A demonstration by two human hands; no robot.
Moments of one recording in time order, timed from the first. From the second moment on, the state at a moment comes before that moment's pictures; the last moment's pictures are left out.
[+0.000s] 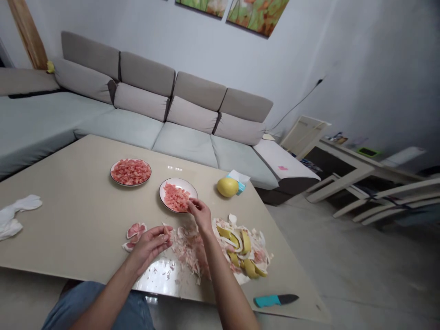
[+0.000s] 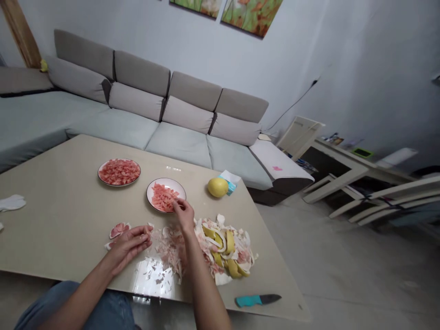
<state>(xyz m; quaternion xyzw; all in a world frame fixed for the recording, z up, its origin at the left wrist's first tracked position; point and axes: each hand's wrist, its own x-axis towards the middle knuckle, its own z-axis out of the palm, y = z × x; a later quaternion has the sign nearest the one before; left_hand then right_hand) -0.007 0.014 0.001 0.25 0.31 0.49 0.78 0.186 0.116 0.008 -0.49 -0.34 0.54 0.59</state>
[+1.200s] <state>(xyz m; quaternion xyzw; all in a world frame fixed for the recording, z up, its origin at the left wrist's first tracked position) -0.006 0.018 0.000 0.51 0.48 0.52 0.49 0.166 0.041 0.026 -0.45 -0.41 0.70 0.38</state>
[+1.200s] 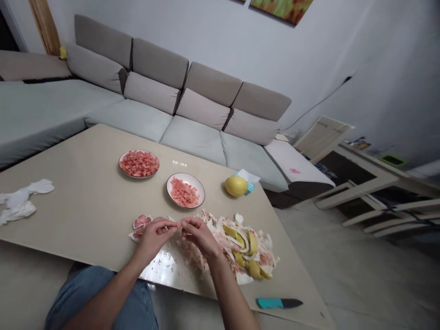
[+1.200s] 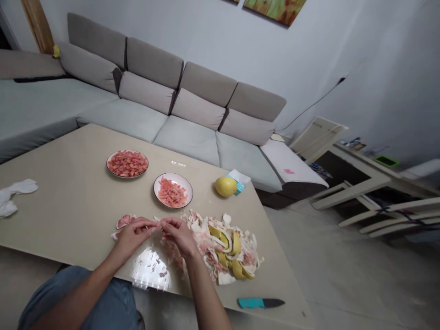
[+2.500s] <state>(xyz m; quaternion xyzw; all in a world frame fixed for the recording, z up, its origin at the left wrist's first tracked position) 0.000 0.021 -0.012 0.13 0.34 0.53 0.77 0.199 0.030 0.003 -0.55 -0.66 0.27 0.44</state>
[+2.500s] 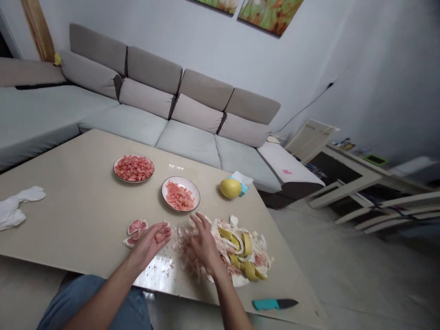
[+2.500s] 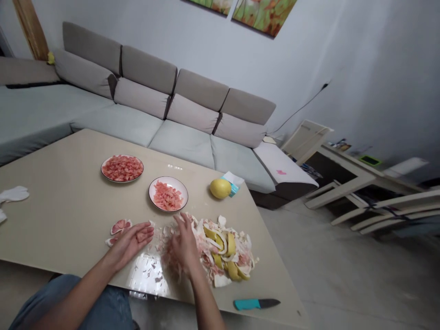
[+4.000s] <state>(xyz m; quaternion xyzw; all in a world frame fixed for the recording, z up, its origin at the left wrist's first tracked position) 0.007 0.009 0.003 0.48 0.34 0.54 0.61 0.152 -0.035 0.023 -0.51 -0.74 -0.06 0.43</state>
